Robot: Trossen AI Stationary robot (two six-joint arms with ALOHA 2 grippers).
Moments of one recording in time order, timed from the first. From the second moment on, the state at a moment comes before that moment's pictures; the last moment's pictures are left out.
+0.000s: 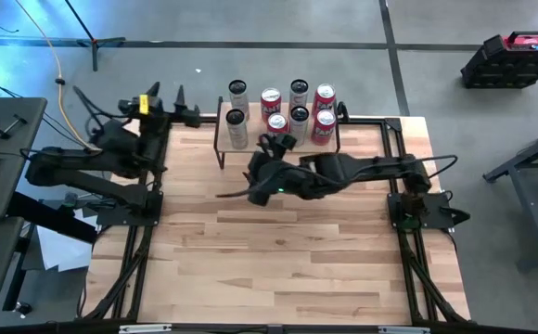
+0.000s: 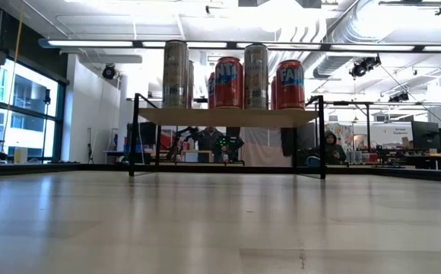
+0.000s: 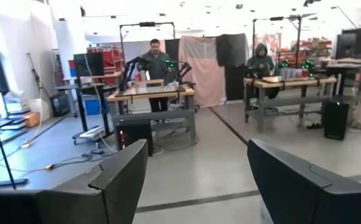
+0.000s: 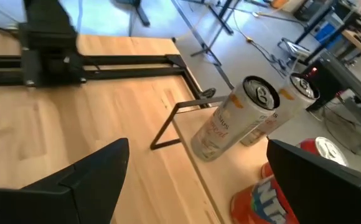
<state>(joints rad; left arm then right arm) -0.01 0.97 0.96 0.69 -1.43 0.70 0.18 1.96 2.21 -0.92 0.73 0.07</state>
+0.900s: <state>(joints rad) -0.48 0.83 0.96 0.24 -1.36 0.34 0.20 2.29 2.21 -0.68 1.10 0.90</state>
